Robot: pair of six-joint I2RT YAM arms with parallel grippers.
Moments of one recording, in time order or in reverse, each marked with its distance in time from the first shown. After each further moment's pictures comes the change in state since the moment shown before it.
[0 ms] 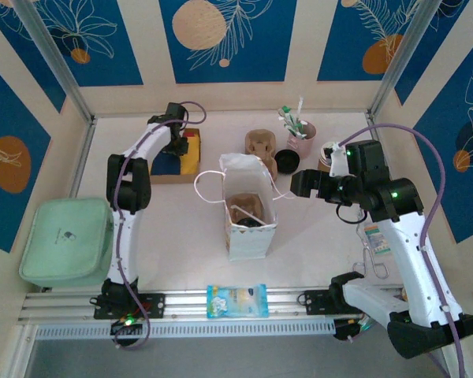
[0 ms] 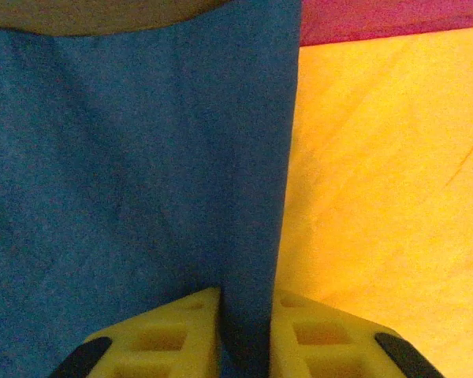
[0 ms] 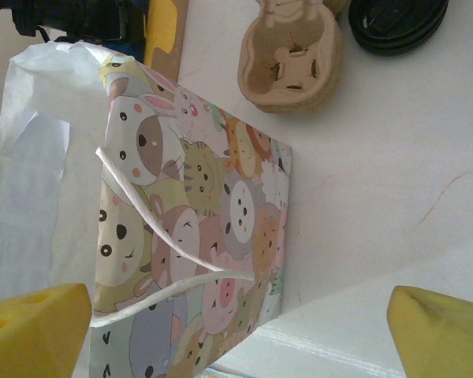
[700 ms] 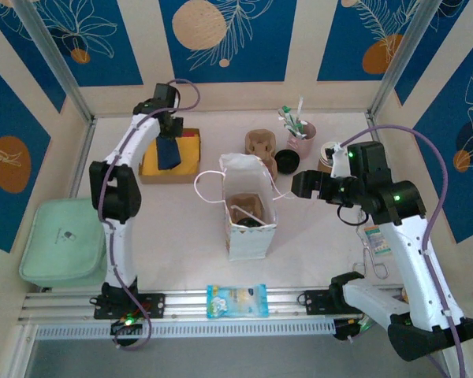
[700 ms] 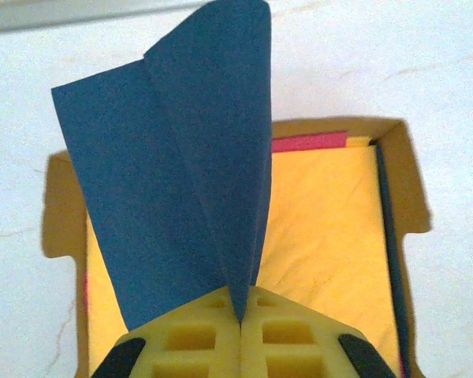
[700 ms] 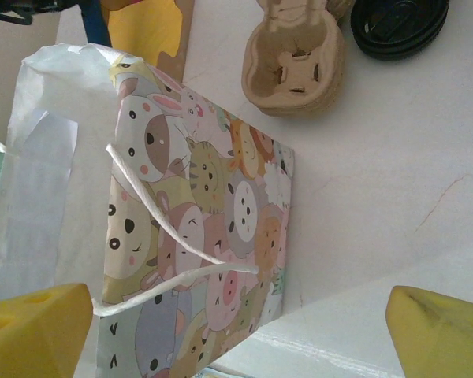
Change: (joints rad) left arm 0.000 -0.235 -0.018 -0.005 0.004 0.008; right arm 0.000 -0.023 0.000 -0.002 0.000 0.000
